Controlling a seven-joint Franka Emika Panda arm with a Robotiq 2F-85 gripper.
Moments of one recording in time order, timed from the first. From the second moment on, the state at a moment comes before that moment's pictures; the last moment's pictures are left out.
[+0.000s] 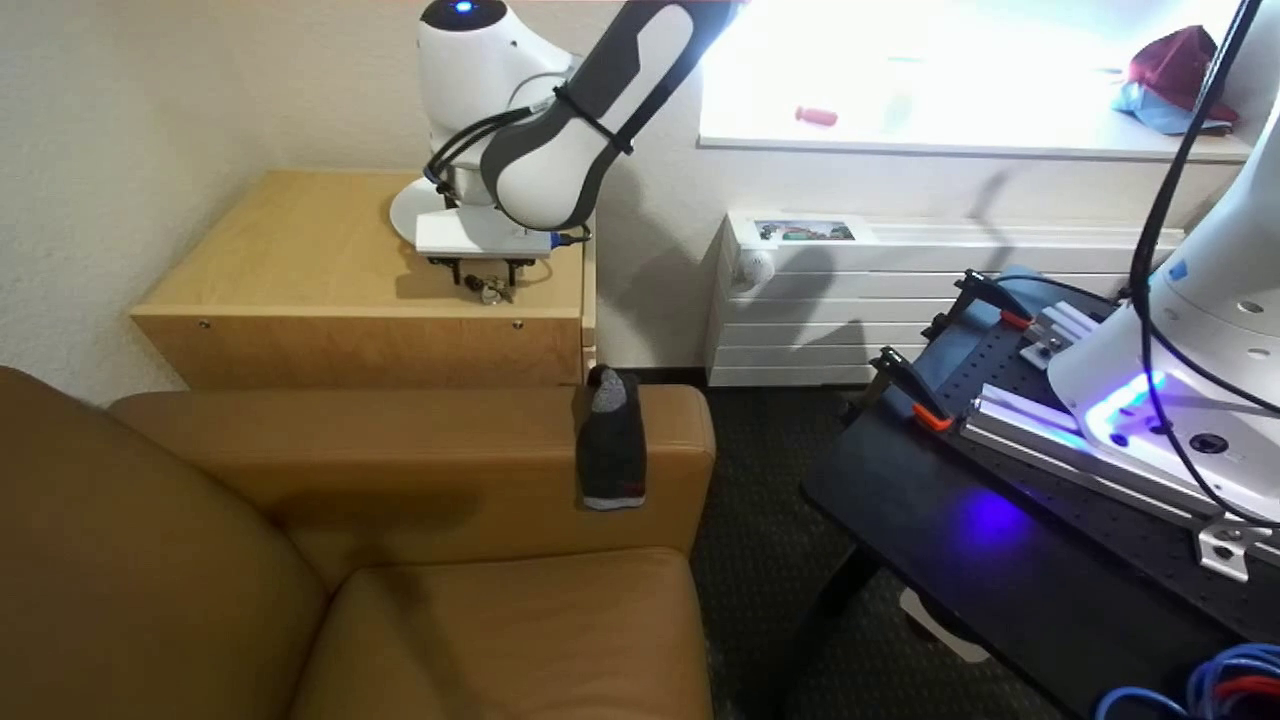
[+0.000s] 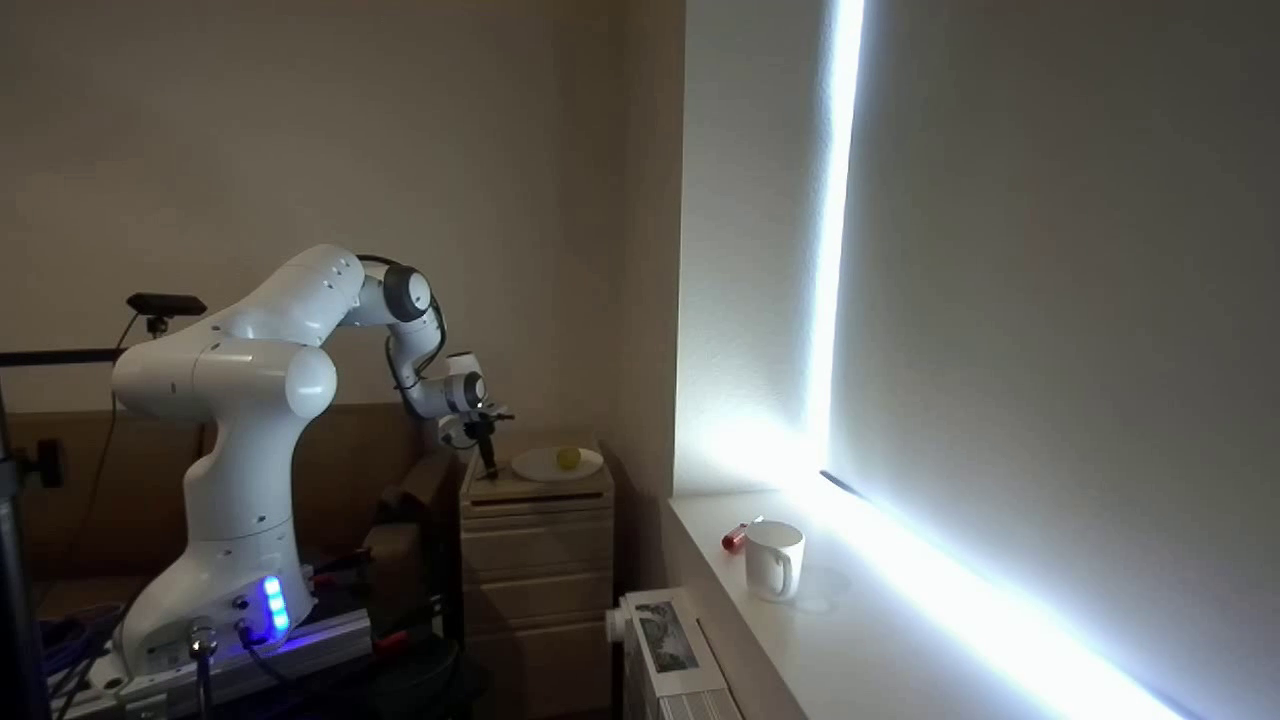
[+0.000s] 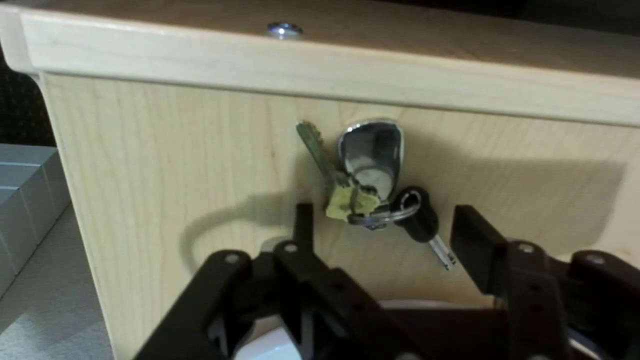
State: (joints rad) arm 0.62 0.99 -0.09 -1.45 -0.20 2.65 1.28
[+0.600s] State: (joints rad) arm 0.61 1.00 -0.09 -1.42 -0.17 2.64 1.28
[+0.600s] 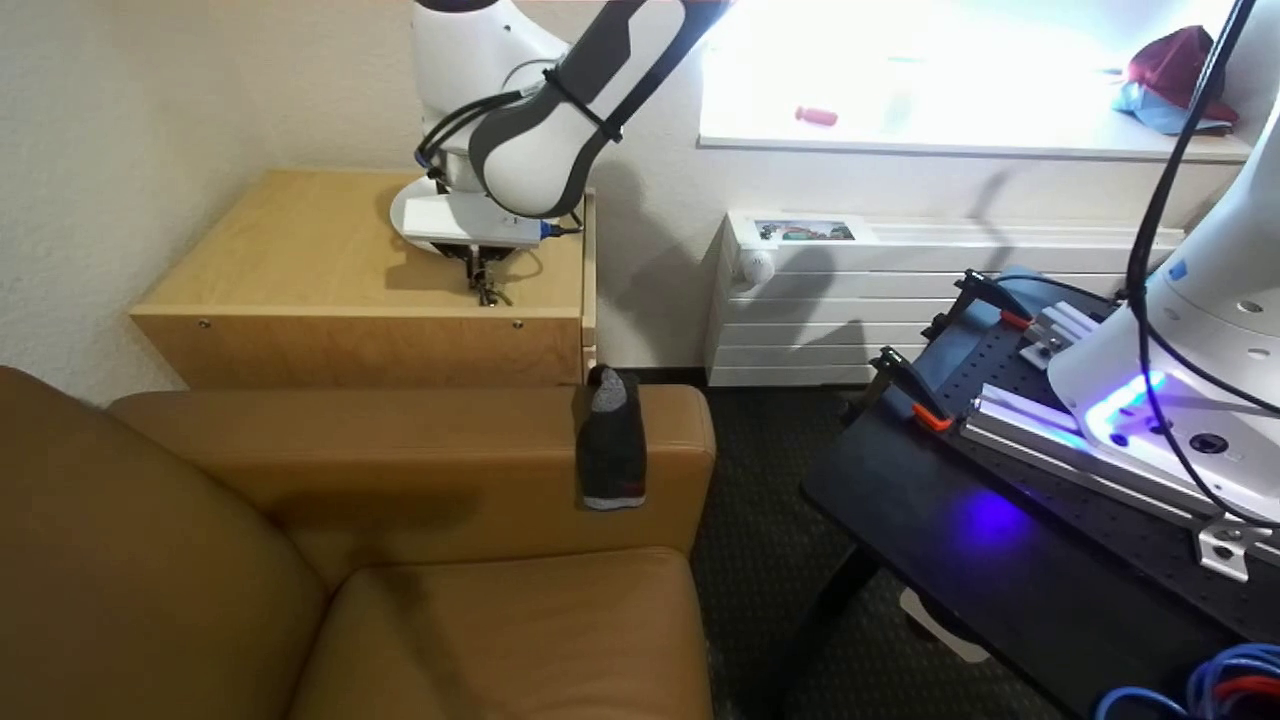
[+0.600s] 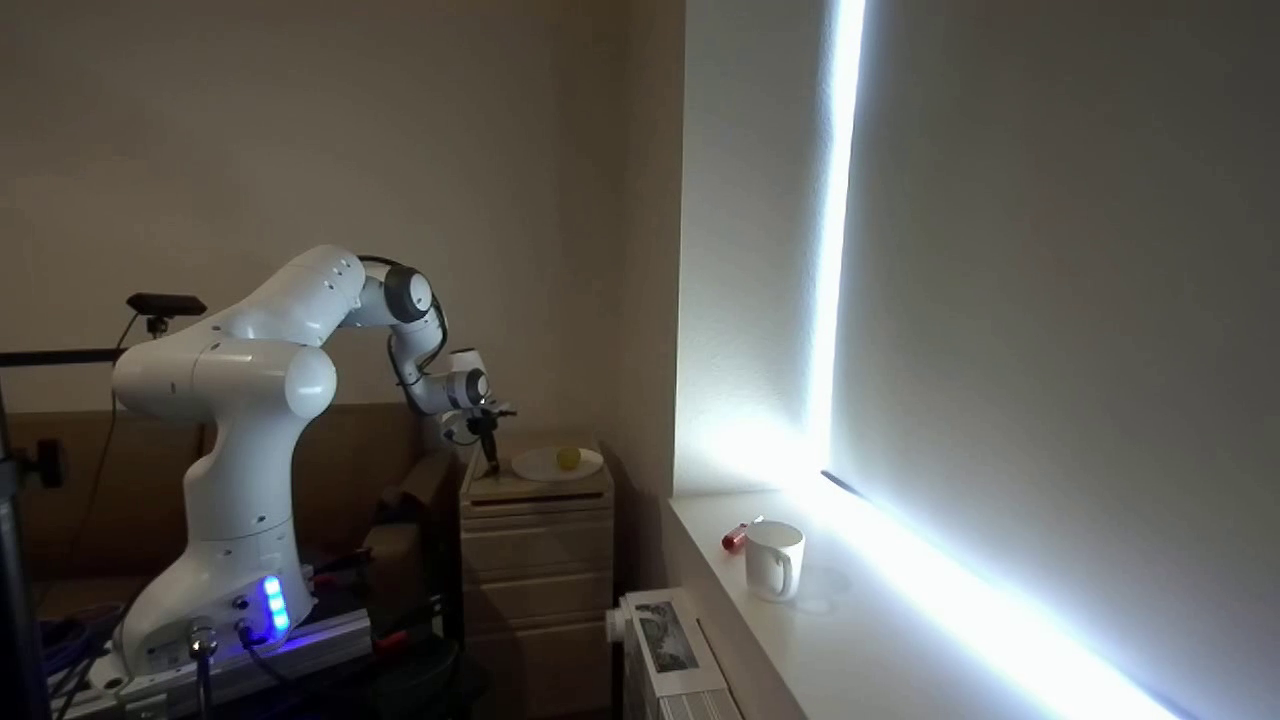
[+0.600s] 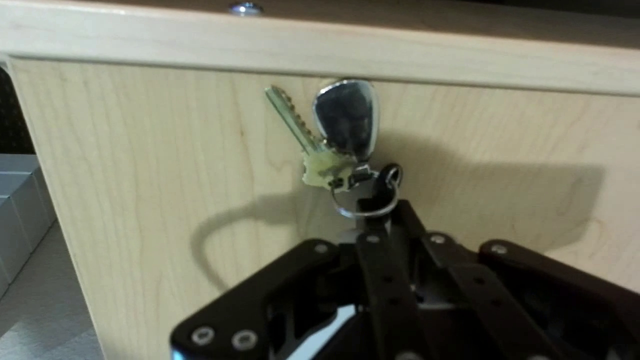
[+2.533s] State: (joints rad) arm 0.58 0.94 0.04 -1.30 -0.01 2.41 1.32
